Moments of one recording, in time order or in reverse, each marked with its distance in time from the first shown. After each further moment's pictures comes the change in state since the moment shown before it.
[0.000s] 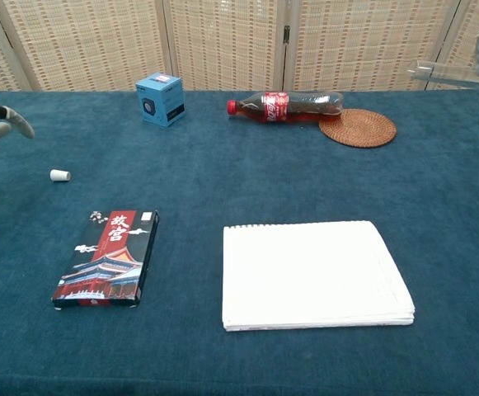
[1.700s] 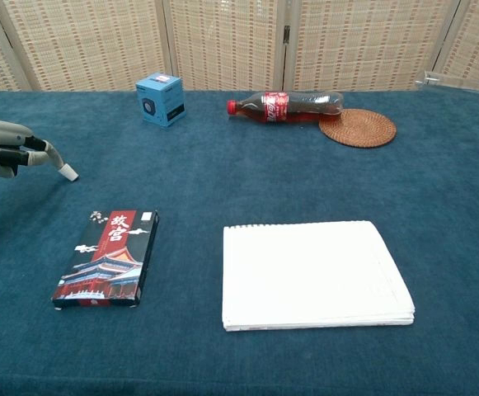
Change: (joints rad) left arm -0.205 -0.093 0.102 0.045 -0.391 -0.159 0.237; right arm -0.040 -0.006 0.016 0.025 -0.016 -0.033 0.035
